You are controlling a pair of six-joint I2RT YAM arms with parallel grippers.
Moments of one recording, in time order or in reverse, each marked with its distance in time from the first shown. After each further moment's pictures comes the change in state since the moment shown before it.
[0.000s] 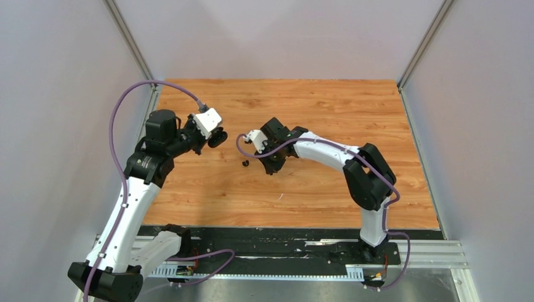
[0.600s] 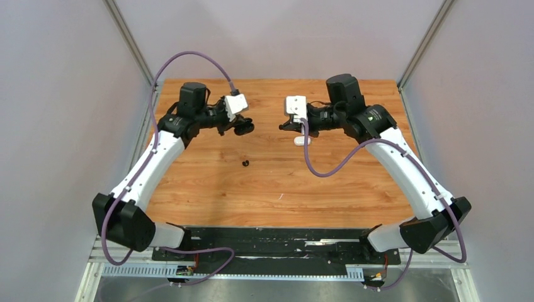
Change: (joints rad) left arm -0.063 0.398 0.193 0.050 0.246 0.136; right arm -0.244 -0.546 0.159 -0.199 -0.465 -0.681
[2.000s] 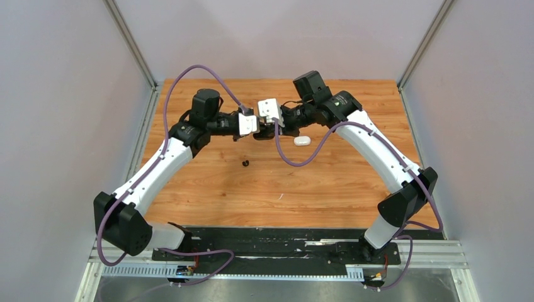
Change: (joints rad) left arm -0.148 0.008 -0.064 0.203 0.195 0.173; right arm 0.105 0.254 0.227 -0.177 0.020 -0.102
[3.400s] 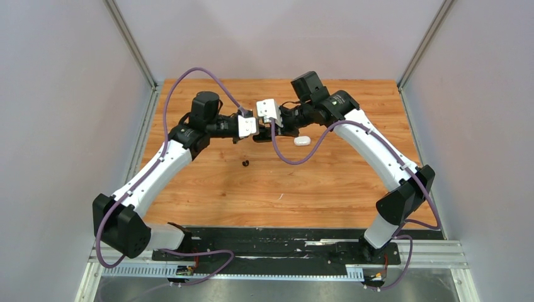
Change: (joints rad) left arm -0.004 -0.019 -0.034 0.011 -0.001 -0.012; right arm 0.009 0.020 0.009 -0.017 0.043 0.005
